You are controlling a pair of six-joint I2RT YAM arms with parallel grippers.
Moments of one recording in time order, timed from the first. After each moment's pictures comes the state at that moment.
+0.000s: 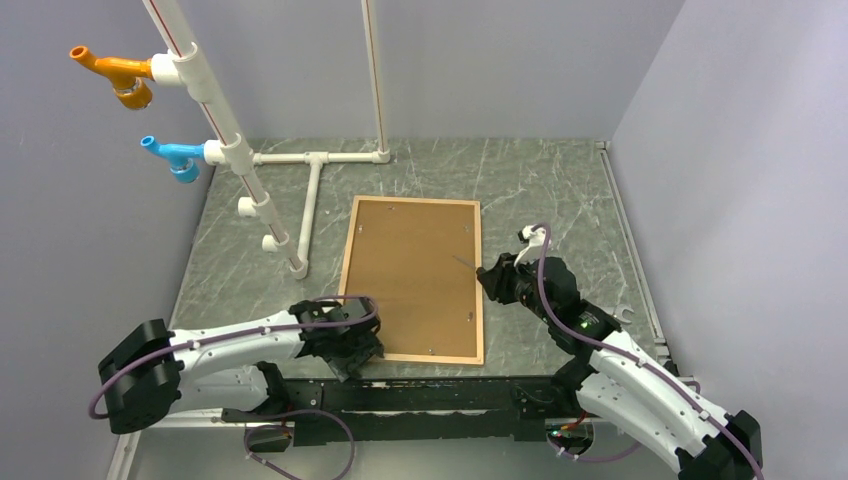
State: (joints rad) left arm -1.05 1.11 0.53 -0.72 -0.06 -1.73; right arm 0.63 0.69 0.46 -0.18 0.07 0.44
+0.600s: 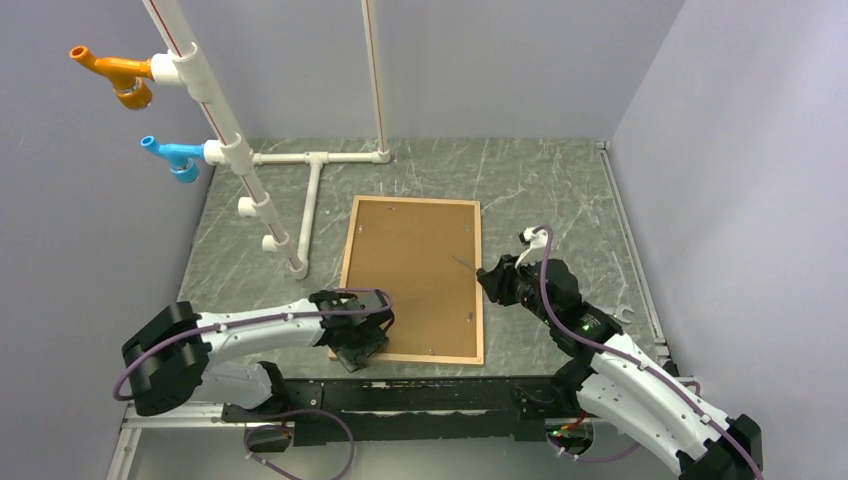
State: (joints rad) left arm -1.05 1.26 0.64 -0.75 -0.14 -1.74; right arm 0.63 0.66 0.45 -0.18 0.06 0.44
